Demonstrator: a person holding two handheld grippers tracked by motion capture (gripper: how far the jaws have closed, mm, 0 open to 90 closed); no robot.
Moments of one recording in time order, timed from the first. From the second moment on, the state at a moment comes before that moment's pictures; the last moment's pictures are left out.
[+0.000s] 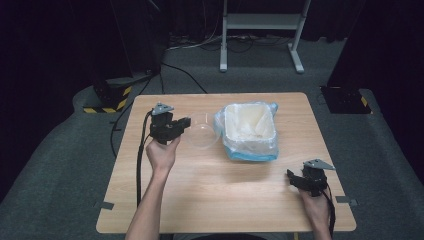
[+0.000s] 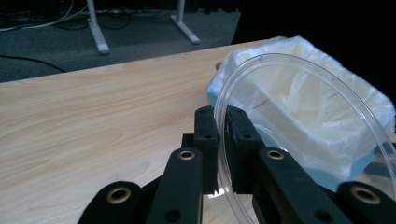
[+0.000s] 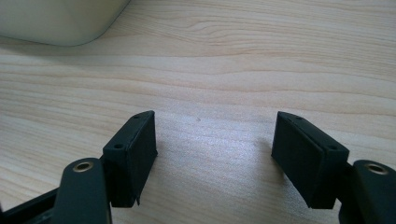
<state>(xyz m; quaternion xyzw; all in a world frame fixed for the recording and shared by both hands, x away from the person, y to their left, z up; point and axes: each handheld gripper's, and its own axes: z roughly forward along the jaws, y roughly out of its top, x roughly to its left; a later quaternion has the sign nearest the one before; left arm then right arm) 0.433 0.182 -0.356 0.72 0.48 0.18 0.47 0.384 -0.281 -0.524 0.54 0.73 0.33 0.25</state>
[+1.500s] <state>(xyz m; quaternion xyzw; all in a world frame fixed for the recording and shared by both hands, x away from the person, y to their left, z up) 0.495 0.073 -0.338 0.75 0.42 0.14 0.48 0.384 -0.282 -0.524 0.54 0.73 0.33 0.25</state>
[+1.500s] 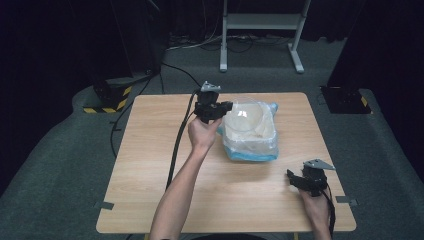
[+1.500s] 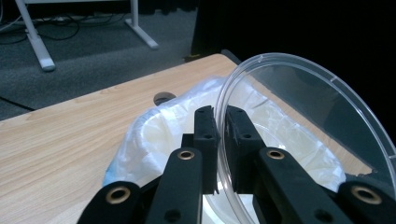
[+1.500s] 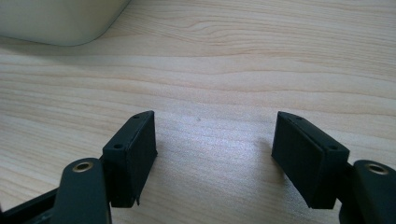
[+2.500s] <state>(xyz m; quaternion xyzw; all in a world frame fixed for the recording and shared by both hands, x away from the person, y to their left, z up) 0.483 0.081 -0.349 0.75 0.42 0.16 0.48 0.384 -0.282 -0.524 0.54 0.73 0.33 0.25</state>
